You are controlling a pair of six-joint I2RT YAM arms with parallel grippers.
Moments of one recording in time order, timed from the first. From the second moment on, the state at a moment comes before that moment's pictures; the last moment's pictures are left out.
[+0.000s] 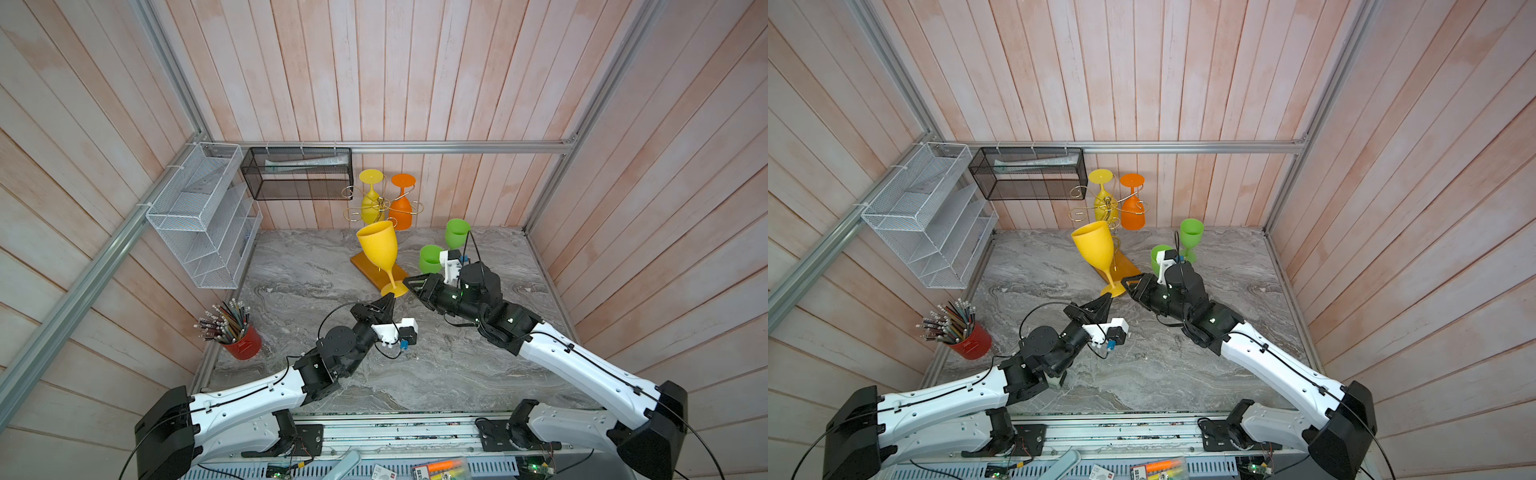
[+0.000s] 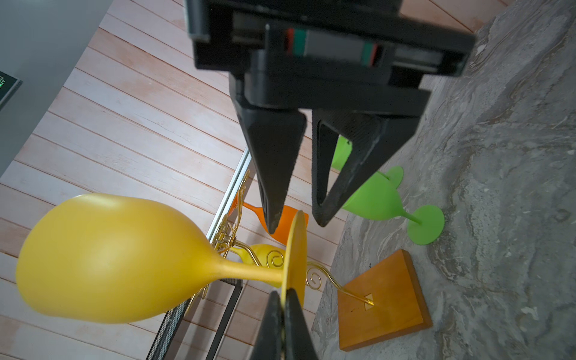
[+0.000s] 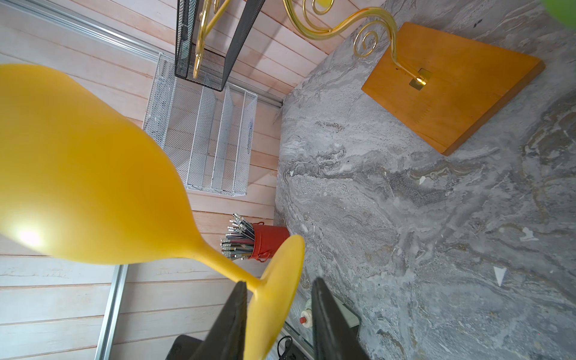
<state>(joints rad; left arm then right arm) -1.04 1.06 0.57 0.58 -0.44 1.17 0.79 1.17 1.02 -0.15 -0.14 1.16</state>
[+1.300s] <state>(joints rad) -1.05 1.03 0.57 0.55 -0.44 1.15 0.80 1.21 1.04 -0.05 -0.15 1.19</state>
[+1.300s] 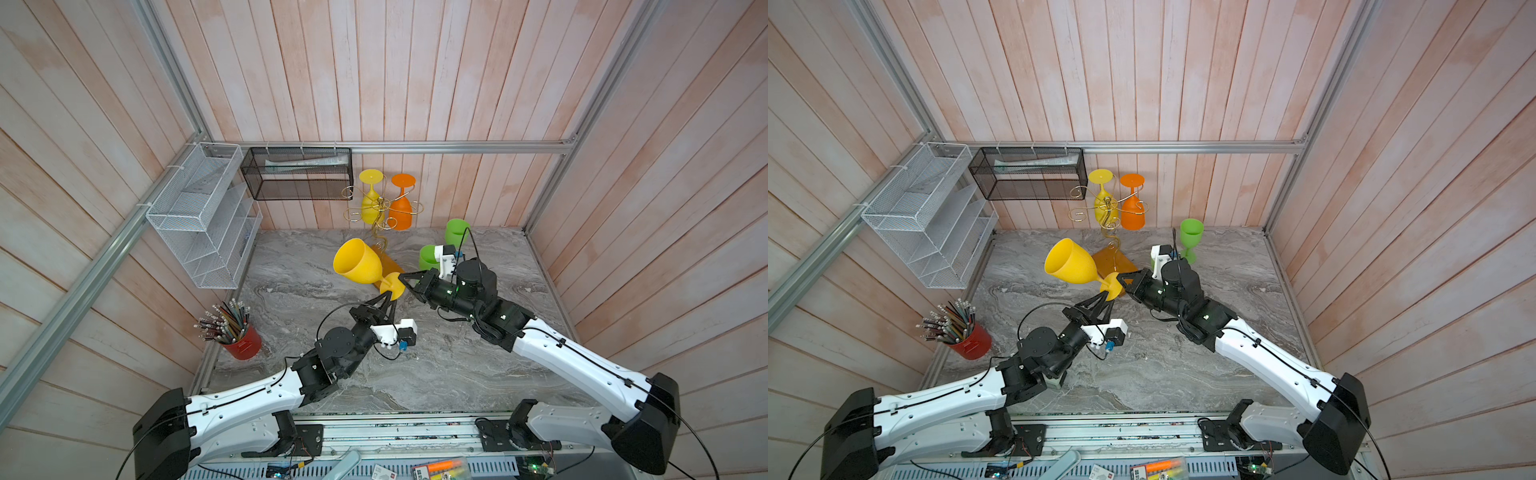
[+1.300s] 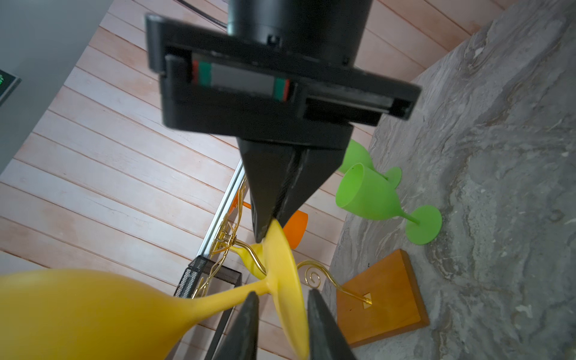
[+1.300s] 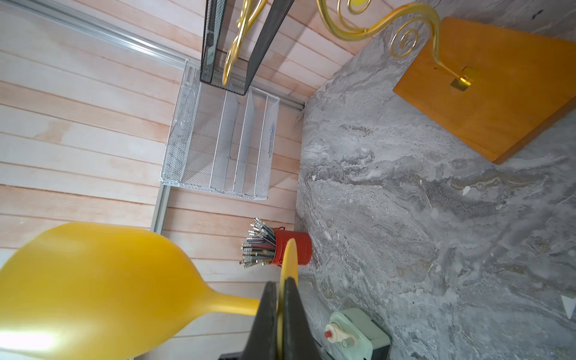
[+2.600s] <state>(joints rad) -1.06 0.95 0.57 0.49 -0.42 1.10 0.80 1.19 1.03 -0.04 -0.05 1.13</state>
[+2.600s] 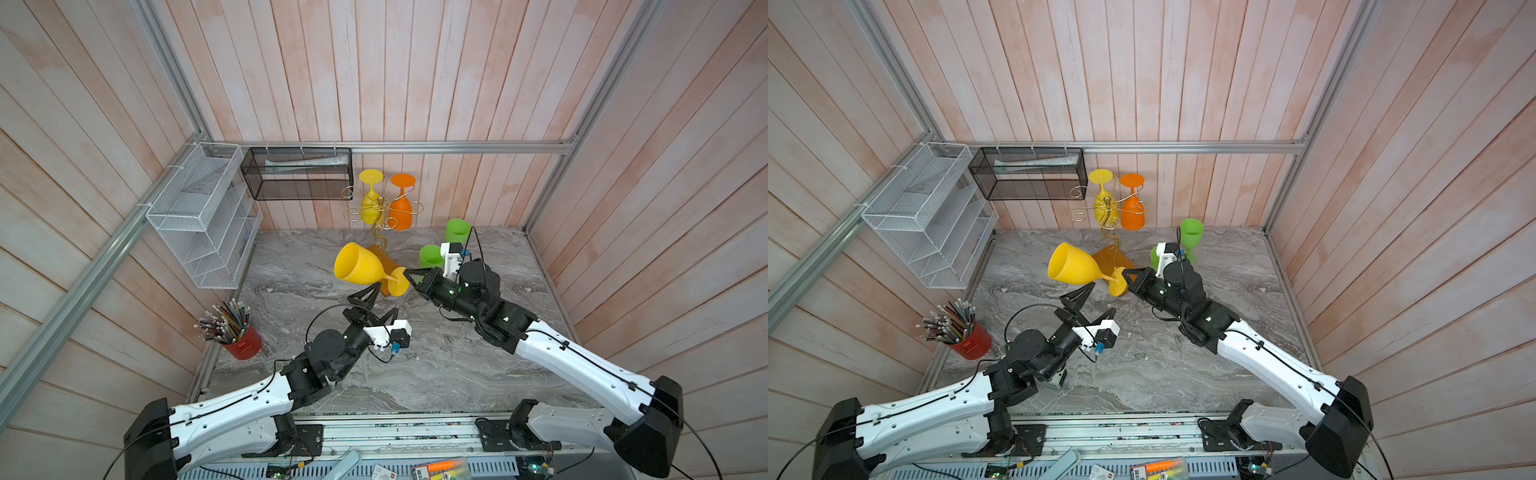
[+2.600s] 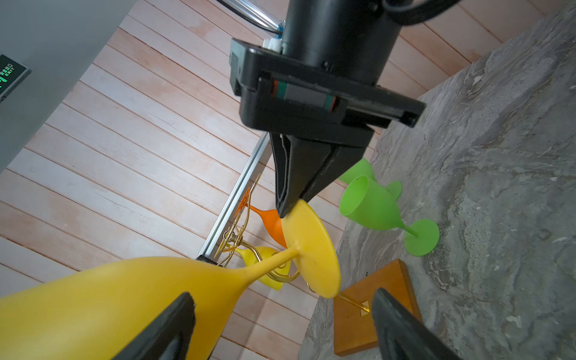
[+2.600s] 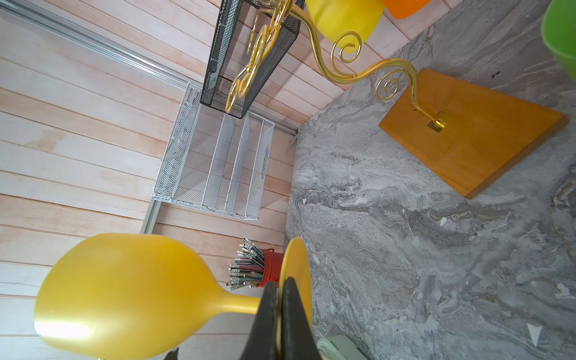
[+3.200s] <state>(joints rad) -1.06 0.87 0.60 0.39 -0.38 1.01 0.80 1.12 0.99 -0.04 0.03 1.11</state>
